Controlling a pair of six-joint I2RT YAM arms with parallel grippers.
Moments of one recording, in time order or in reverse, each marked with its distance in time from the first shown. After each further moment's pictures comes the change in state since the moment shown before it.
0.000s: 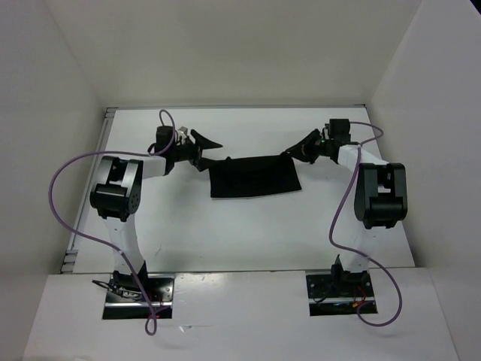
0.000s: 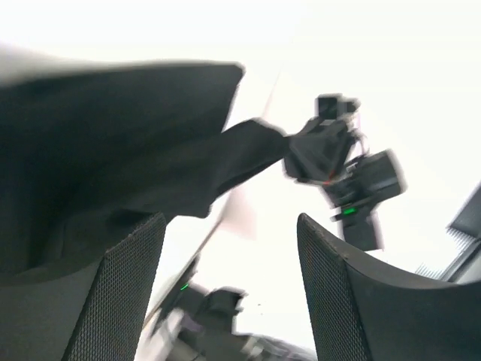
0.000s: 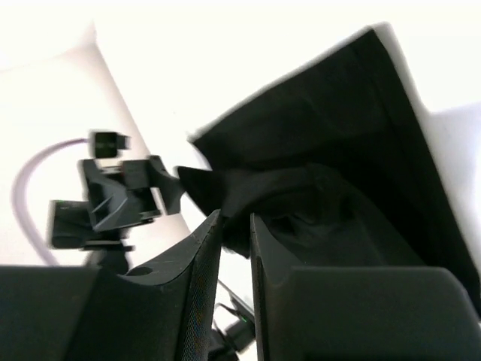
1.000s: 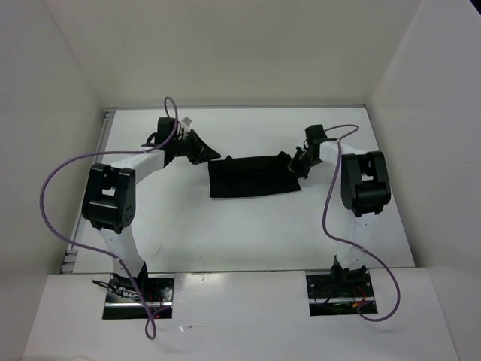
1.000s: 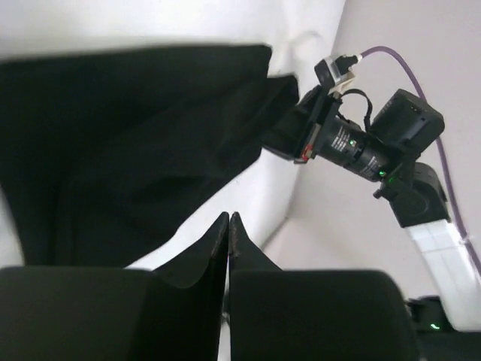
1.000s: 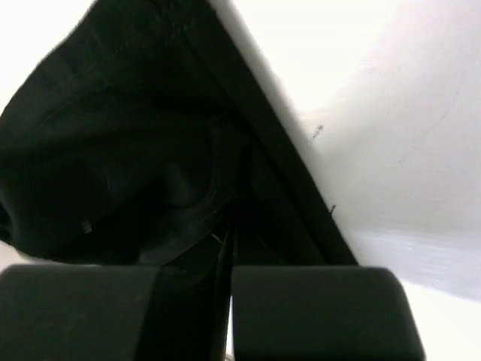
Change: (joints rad) left arm -0.019 -0.144 0.055 -0.323 -0.072 0.287; right arm 0.115 0.166 0.119 -0.306 0.256 -0.279
